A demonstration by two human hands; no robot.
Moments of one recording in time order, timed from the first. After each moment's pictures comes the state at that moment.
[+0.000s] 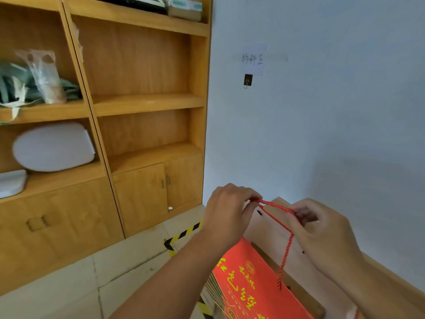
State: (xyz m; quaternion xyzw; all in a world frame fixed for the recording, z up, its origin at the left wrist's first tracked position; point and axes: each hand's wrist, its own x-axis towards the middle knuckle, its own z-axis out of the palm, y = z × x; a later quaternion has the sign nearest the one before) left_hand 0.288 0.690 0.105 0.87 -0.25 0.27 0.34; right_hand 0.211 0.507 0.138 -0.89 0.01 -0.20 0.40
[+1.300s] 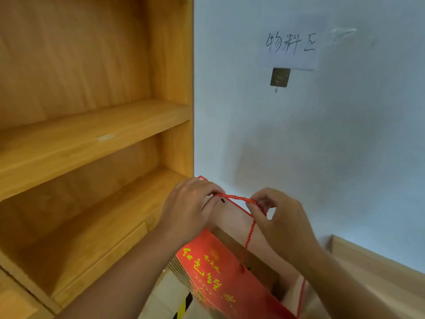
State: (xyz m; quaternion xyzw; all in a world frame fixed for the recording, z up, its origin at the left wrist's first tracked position) left_hand 0.897 0.978 0.111 0.85 -0.37 0.19 0.31; right_hand 0.790 0.793 0.114 -0.91 0.10 -0.28 0.28
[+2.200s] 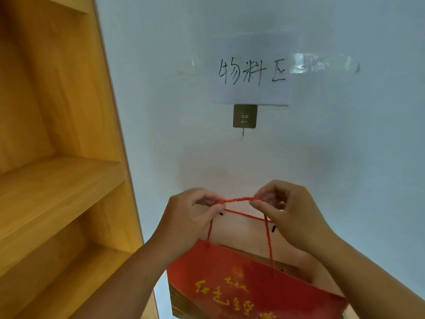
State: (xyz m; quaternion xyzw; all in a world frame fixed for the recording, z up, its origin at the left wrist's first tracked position) left_hand 1.166 0.797 0.156 0.74 -0.45 0.01 0.51; right_hand 1.011 0.624 0.175 -0.86 0.20 -0.33 0.34
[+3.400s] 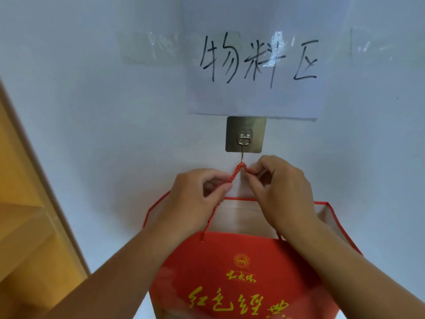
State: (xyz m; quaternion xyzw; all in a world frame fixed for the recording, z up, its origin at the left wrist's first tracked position) left_hand 1.311 0.621 0.191 0.69 -0.49 -0.02 0.53; right_hand 1.173 0.508 0.204 -0.83 0.28 -0.47 0.10
